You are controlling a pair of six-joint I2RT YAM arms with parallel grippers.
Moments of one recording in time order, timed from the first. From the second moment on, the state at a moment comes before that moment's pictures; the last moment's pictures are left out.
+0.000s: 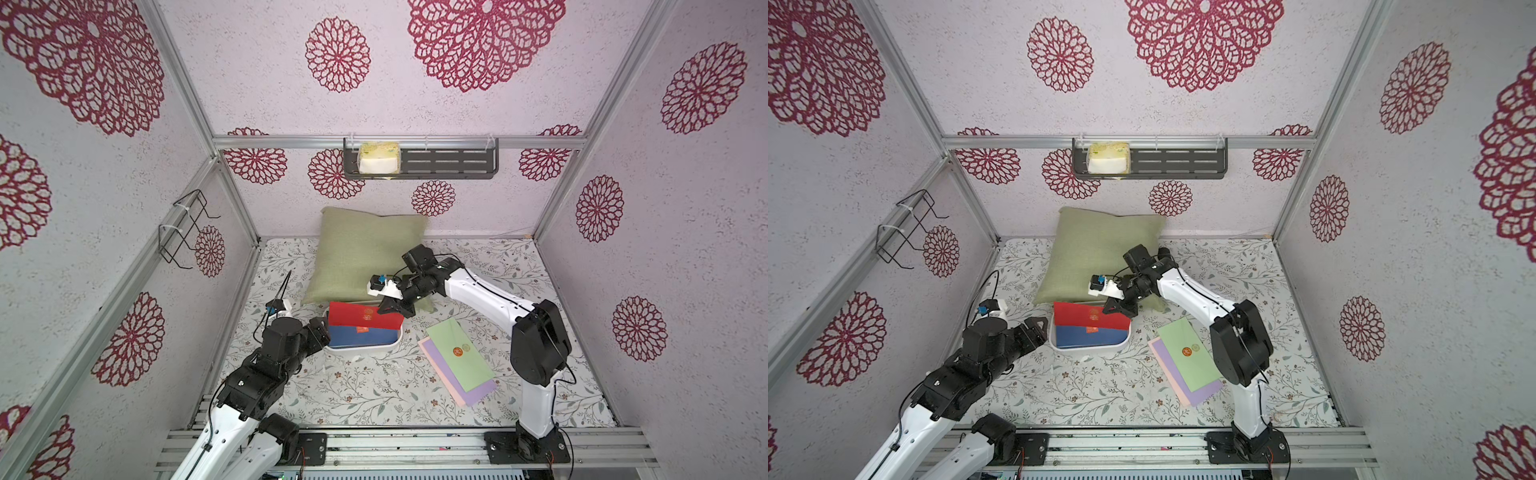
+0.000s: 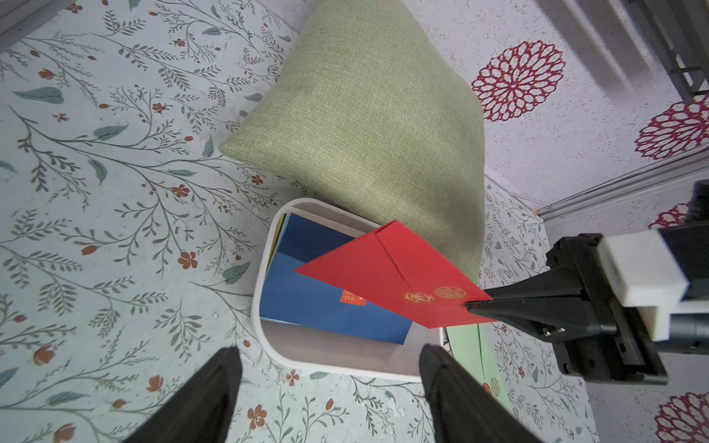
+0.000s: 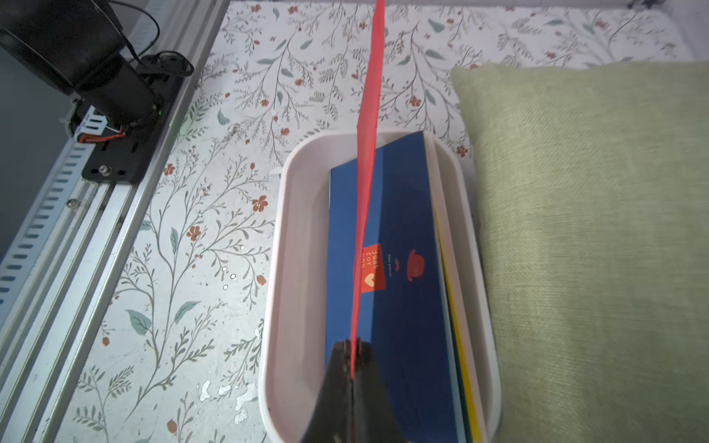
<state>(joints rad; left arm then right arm) -0.42 0.64 0.72 -0.68 -0.22 -0.79 0.69 1.95 1.67 -0.78 -0.68 -0.82</state>
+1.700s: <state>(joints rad) -0.93 1.67 1.06 -0.16 0.13 -0.86 0.14 1.16 0.29 0.12 -0.32 0.41</state>
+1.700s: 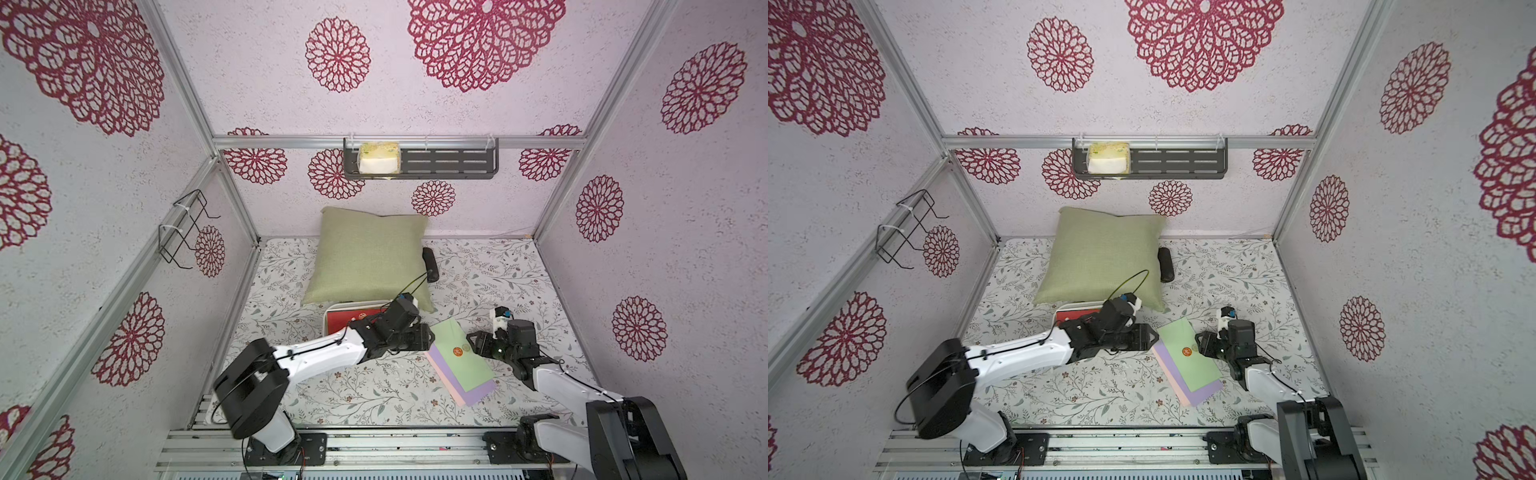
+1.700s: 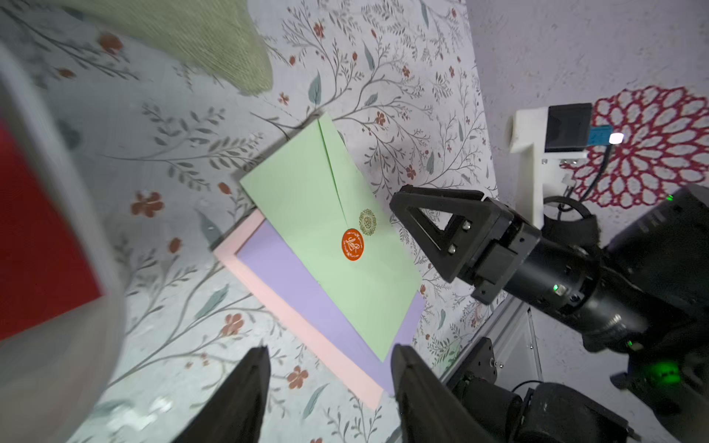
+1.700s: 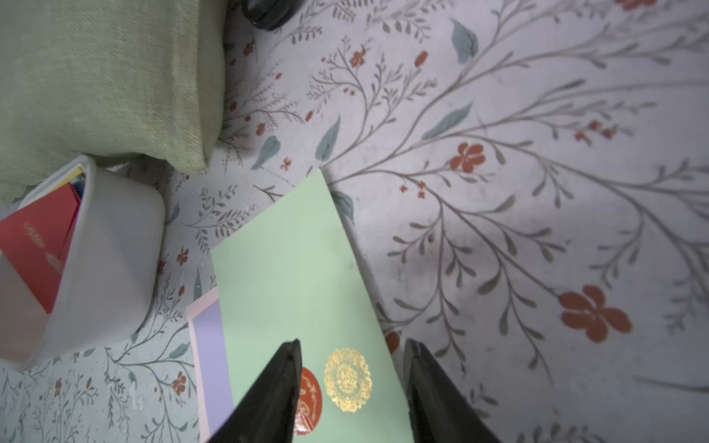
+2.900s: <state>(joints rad) -1.00 2.04 1.25 -0.15 0.22 -0.89 0.12 1.21 0.26 0.18 -0.45 0.45</state>
